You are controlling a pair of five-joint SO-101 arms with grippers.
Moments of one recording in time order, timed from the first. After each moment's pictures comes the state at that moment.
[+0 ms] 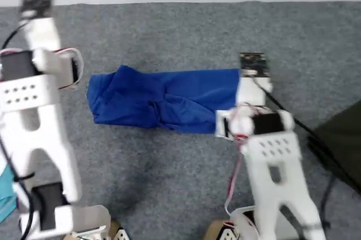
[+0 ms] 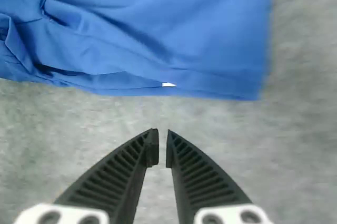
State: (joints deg) left arm -16.7 -5.3 -14.5 99.1 7.9; right arm -13.5 -31.2 36.1 72.2 -11.6
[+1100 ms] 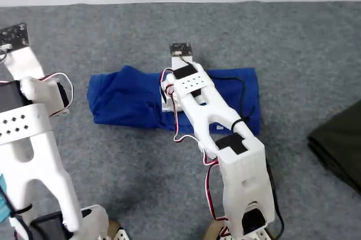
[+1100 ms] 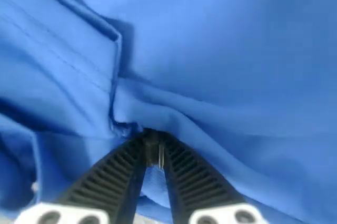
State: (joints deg) left arm -21.1 -18.9 2.5 99.2 11.2; right arm -28.0 36.0 -14.9 69.3 -20.8
